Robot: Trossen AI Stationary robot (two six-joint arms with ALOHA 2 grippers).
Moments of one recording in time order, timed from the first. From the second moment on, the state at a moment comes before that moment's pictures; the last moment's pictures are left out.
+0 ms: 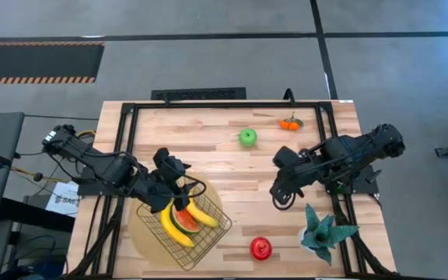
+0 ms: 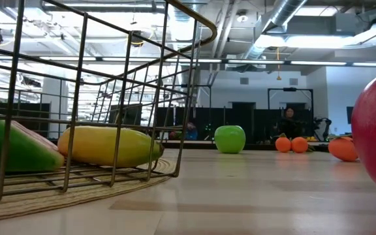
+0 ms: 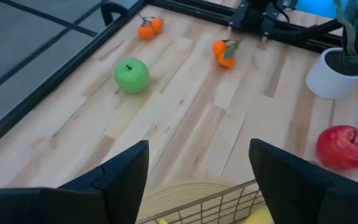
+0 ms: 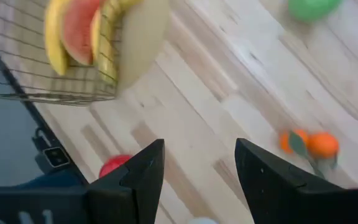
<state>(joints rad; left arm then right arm) -0.50 1.37 1.41 -0.95 -0.72 -0.74 0.40 1.52 1.81 -1.49 0.24 1.10</state>
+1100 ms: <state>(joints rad) -0.50 1.37 1.41 -0.96 -0.72 -0.66 0.27 1.29 0.98 -1.27 0.10 1.46</state>
